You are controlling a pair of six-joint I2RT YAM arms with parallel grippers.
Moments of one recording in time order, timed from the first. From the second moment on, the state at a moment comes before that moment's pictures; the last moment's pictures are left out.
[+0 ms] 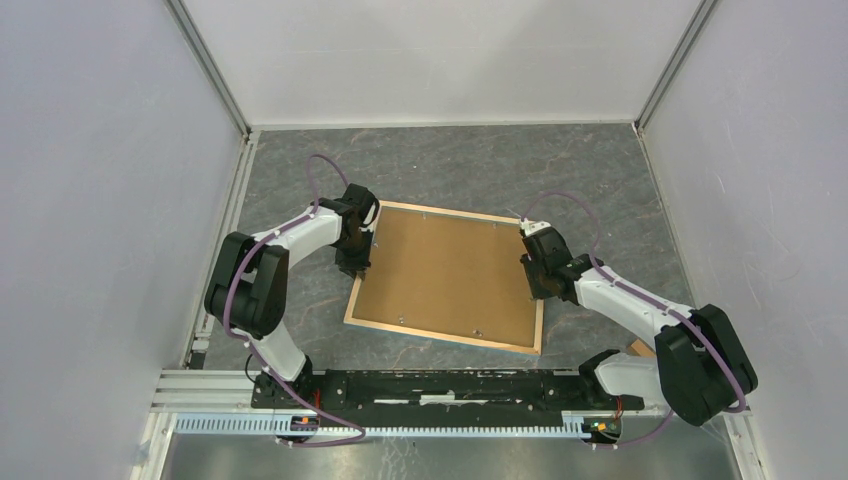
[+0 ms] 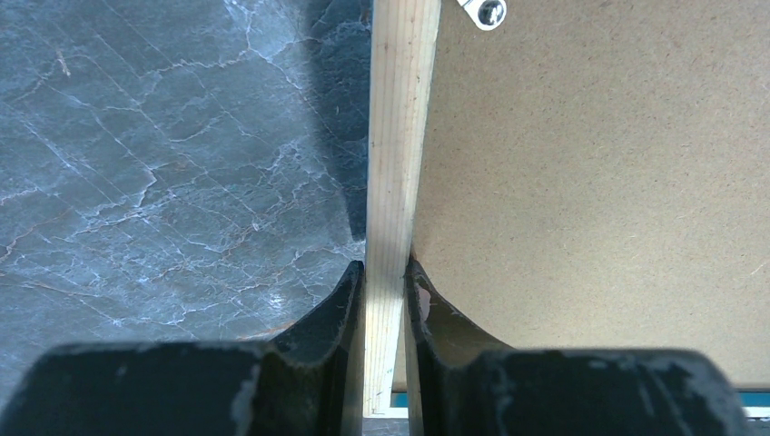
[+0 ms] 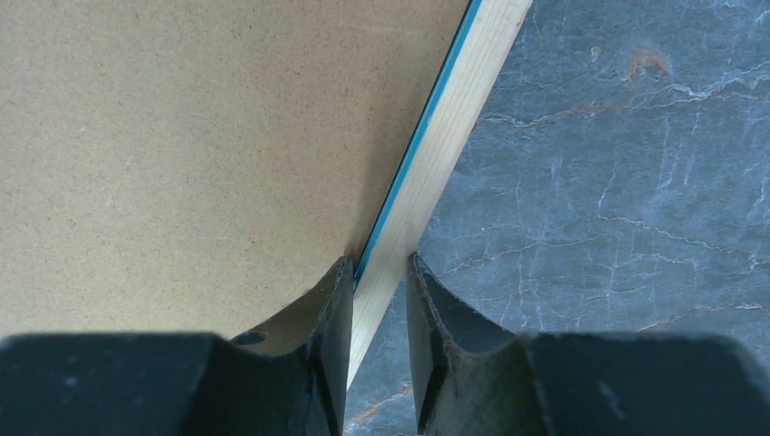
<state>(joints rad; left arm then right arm) -0.37 1.70 1.05 -0.75 -0.02 -0.25 0.49 1.26 0.60 -0.44 0.23 0.18</state>
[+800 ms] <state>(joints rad) -0.37 1.70 1.05 -0.75 -0.02 -0.25 0.51 1.17 0.53 -0.46 0.31 0.65</state>
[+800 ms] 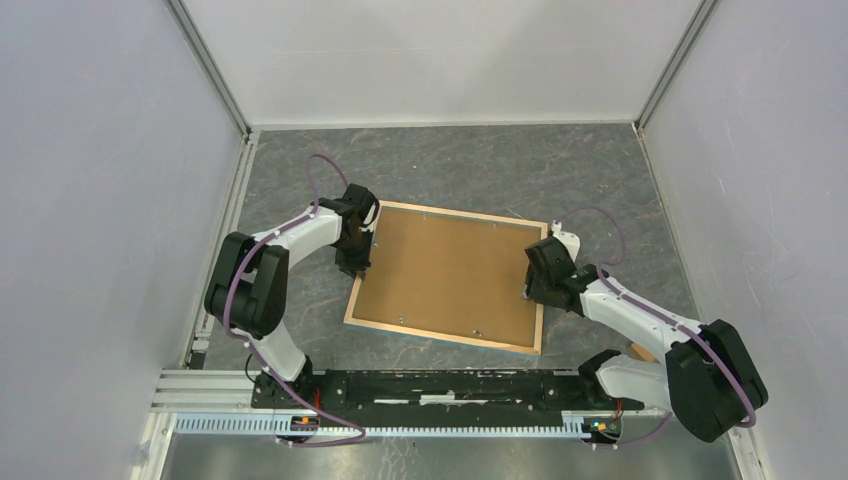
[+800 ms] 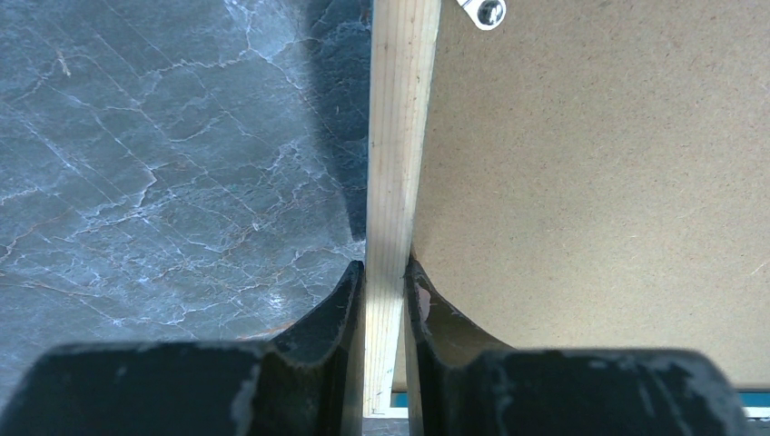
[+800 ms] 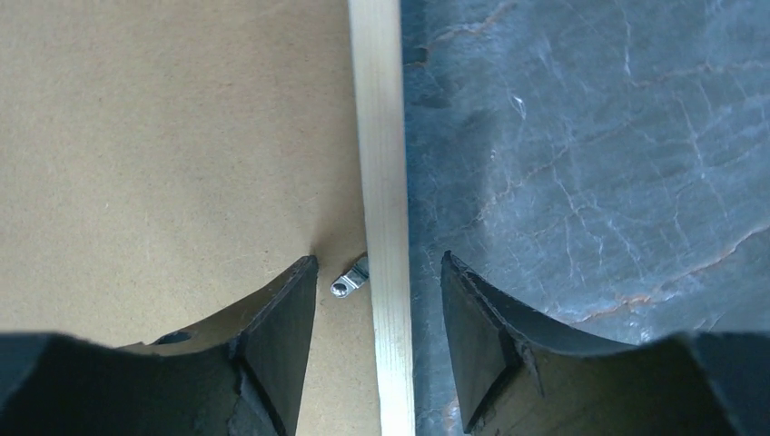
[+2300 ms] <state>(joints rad) -0.35 1.46 0.75 -0.49 0.06 -0.52 0.36 1.69 0.98 -0.33 0.28 0.27</state>
